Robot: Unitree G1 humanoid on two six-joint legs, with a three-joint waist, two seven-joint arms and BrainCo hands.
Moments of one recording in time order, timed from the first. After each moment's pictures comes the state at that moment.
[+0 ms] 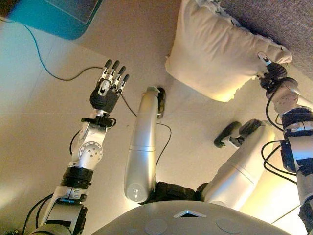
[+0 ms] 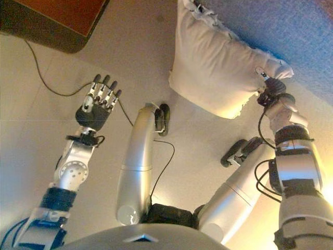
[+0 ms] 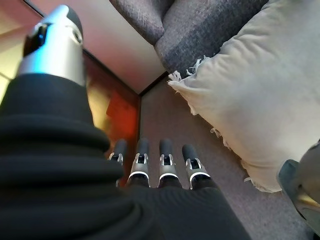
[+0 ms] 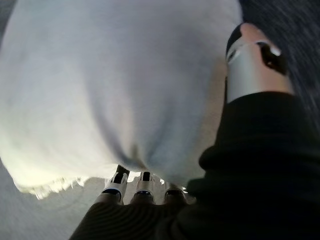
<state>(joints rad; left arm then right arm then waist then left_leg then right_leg) -0.13 0.43 -0.13 0.09 -1.16 -0.13 -0.27 -0.85 -0.72 0.22 1.08 0.86 0.14 0.04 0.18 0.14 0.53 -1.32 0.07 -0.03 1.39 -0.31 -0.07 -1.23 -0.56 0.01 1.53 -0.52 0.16</state>
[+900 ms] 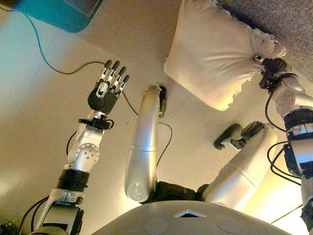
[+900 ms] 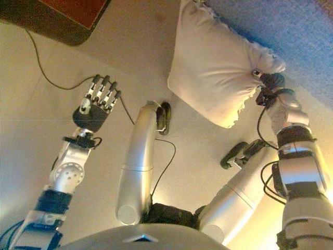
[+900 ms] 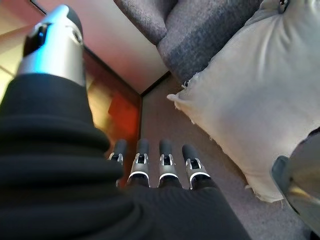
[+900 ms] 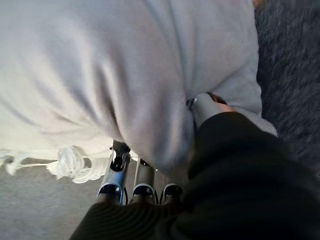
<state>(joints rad) -0.10 0.45 -0.12 0.05 -1.20 -0.11 -0.30 -0.75 -0.73 0.25 0.82 0.76 0.06 0.01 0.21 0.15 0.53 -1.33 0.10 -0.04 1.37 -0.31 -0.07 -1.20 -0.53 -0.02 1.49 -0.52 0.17</state>
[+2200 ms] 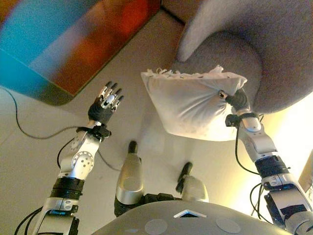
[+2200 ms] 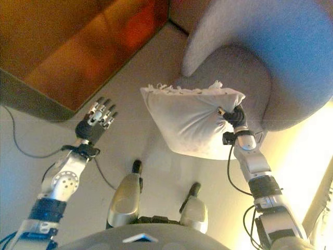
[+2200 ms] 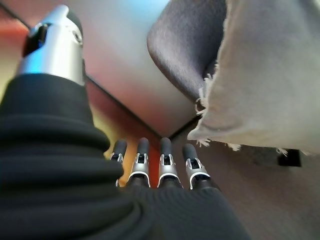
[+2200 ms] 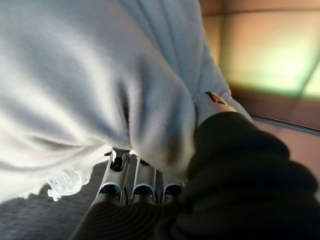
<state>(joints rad) 0.00 0.46 -0.08 0.10 -0.95 0.04 -0.15 -0.23 -0.52 0.17 0.29 0.40 0.07 -0.14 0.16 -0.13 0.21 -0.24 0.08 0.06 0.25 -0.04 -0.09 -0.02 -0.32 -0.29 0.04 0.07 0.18</state>
